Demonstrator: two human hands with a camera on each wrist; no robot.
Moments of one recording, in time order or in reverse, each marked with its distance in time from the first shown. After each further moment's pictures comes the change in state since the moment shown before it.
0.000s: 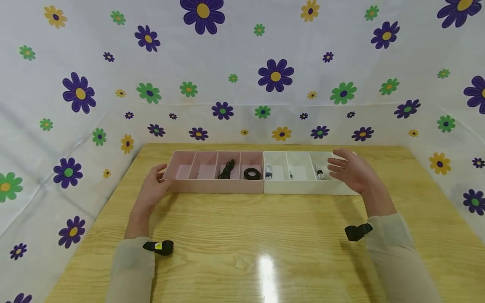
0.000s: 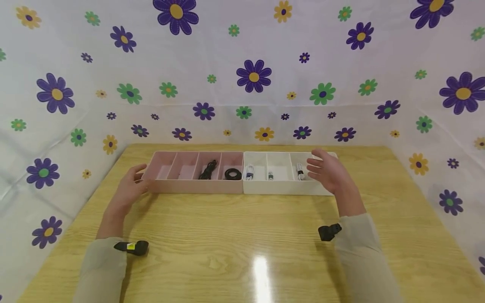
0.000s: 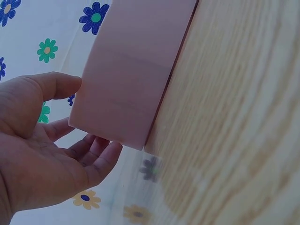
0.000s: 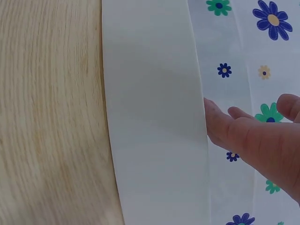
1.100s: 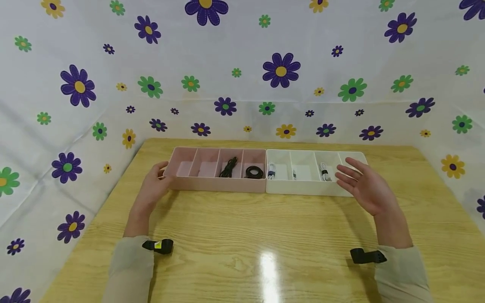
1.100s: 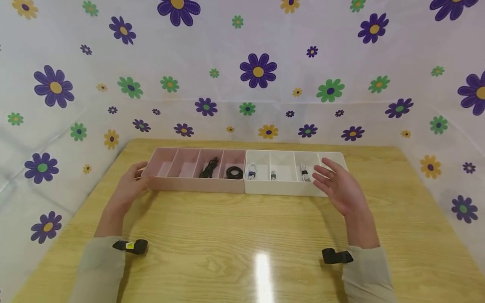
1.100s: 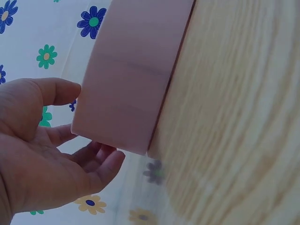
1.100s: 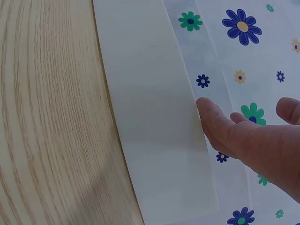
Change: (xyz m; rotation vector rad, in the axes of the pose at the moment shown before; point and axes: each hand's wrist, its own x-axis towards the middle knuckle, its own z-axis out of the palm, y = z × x) left_hand -0.003 0.003 0.001 0.037 -0.012 -0.031; right_hand -0.033 0.027 -0.001 0.272 -0.013 -0.118
